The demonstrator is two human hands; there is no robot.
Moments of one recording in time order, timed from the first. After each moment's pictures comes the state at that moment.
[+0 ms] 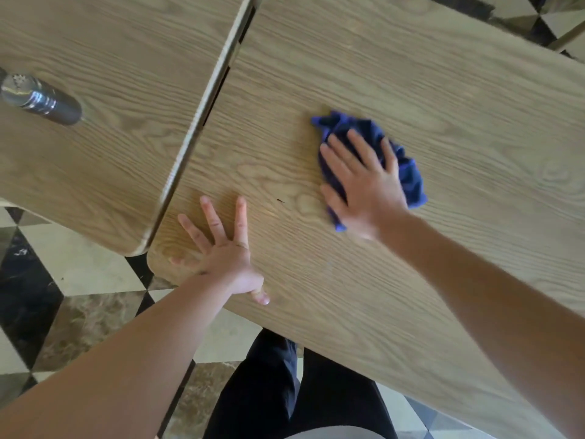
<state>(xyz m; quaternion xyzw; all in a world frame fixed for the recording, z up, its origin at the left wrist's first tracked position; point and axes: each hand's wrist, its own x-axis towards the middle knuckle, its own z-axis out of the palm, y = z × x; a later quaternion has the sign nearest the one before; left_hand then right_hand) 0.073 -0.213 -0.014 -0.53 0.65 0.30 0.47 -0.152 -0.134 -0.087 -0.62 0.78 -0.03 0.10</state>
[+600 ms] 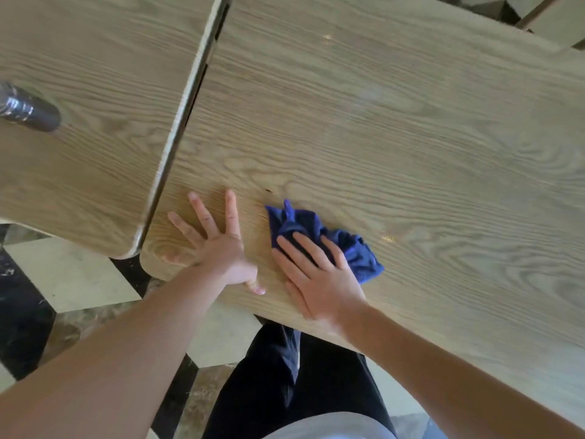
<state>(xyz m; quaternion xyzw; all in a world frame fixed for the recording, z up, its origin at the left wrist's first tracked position) 0.072 -0.213 -0.013 -0.53 0.65 0.27 0.47 -0.017 -0.027 -0.085 -0.66 0.73 -0.02 0.16</state>
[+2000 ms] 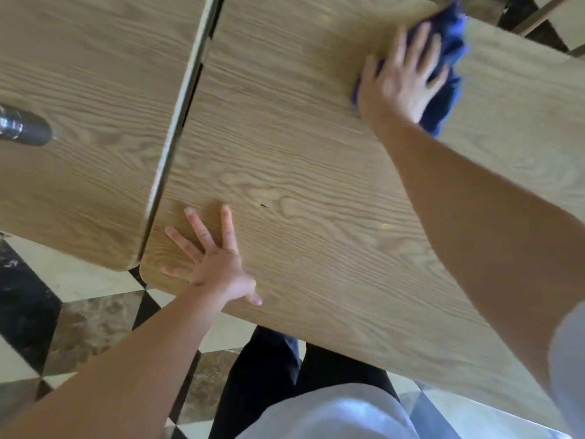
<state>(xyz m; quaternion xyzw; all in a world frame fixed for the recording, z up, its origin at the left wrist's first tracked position) 0.069 -0.215 -0.020 -0.53 0.64 0.29 0.48 -0.256 -0.229 -0.078 -0.25 0.96 -0.06 0.09</state>
